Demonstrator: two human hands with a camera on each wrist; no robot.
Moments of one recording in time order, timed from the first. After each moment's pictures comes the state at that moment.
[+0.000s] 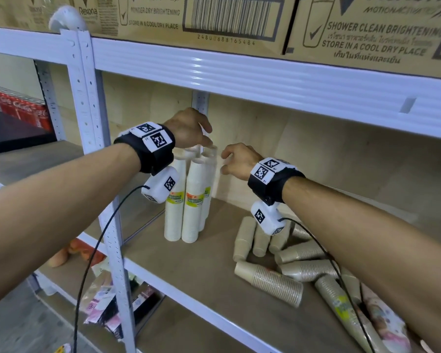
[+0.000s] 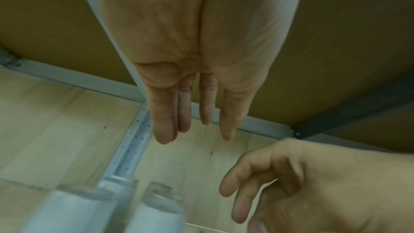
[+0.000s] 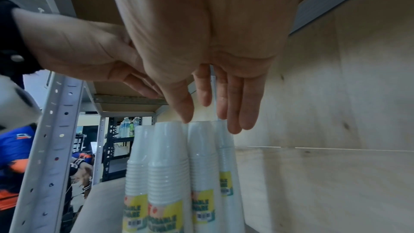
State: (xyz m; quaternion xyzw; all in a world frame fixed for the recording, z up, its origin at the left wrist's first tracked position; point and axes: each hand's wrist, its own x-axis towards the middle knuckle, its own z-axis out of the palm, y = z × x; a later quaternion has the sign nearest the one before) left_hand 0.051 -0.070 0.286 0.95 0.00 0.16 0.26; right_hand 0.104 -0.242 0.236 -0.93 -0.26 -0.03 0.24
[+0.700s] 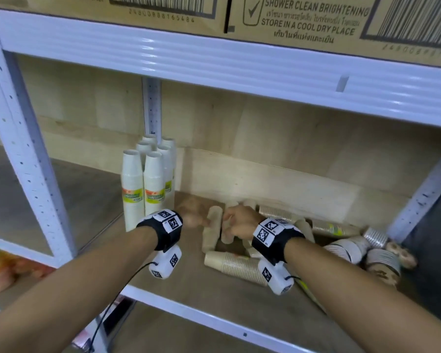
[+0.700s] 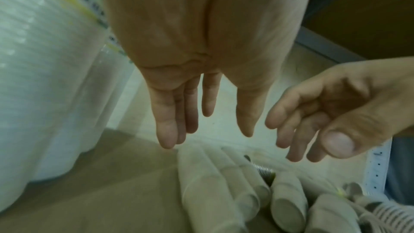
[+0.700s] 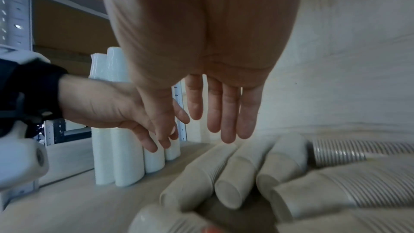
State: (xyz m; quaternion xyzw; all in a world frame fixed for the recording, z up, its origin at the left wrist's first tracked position) left_hand 0.084 -0.168 0.086 0.96 -0.03 -0.08 0.28; right_hand 0.068 -0.355 0.109 -0.96 -0.15 0.11 0.22
